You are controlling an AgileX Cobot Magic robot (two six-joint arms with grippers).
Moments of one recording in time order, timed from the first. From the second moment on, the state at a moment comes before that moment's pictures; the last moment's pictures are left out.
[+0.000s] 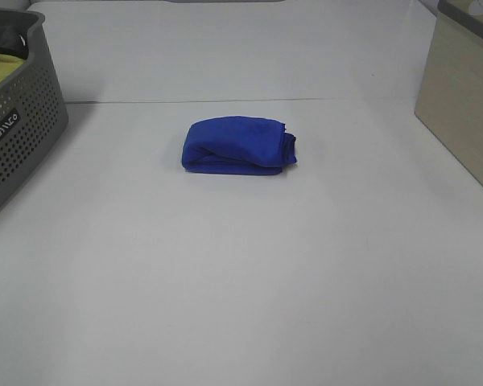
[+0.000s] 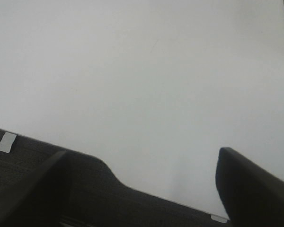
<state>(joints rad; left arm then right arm) -0.20 0.20 -0.53 -0.18 1.12 0.22 0.15 0.28 -0.51 0.14 1.08 -0.16</state>
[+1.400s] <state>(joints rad) -0.06 0.14 -0.51 -0.23 1.06 0.33 0.03 0.12 -0.51 0.14 1.07 -0.16</state>
